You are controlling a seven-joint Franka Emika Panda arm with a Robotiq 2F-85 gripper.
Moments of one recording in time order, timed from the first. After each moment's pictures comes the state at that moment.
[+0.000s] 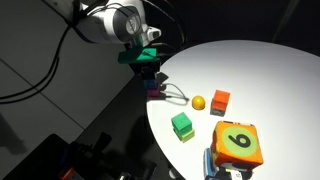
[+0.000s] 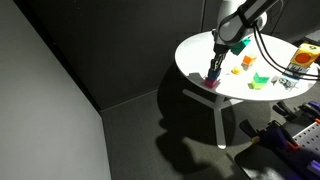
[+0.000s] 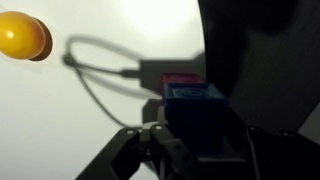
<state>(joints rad) 0.04 0.52 0.03 -2.08 -0.08 2.58 -0.24</state>
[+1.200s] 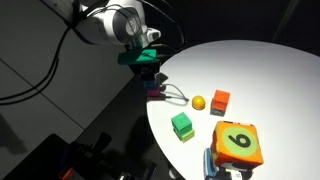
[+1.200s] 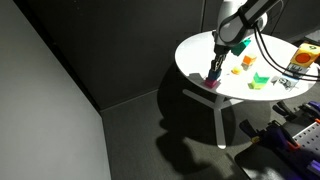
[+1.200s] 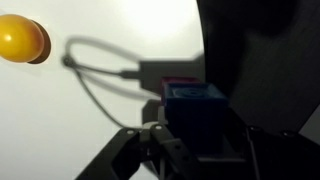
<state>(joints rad) 0.04 0.52 0.03 -2.09 -0.09 2.58 -0.24</state>
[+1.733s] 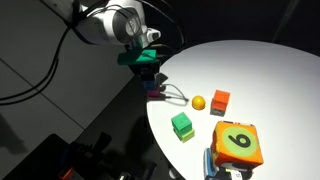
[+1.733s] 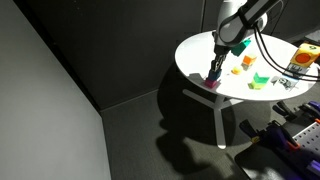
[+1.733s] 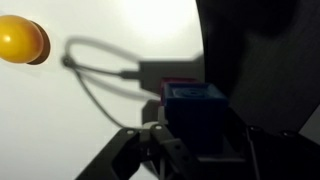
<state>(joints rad) 0.04 0.52 0.03 -2.09 -0.09 2.58 -0.24</state>
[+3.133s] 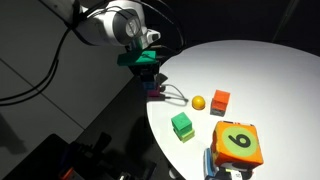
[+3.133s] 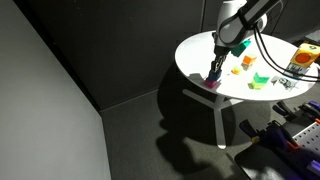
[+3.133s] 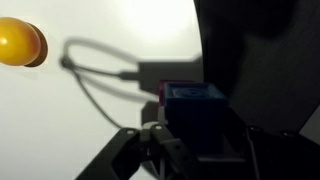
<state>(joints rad) 0.04 0.52 0.04 -2.09 -0.09 2.58 -0.23</state>
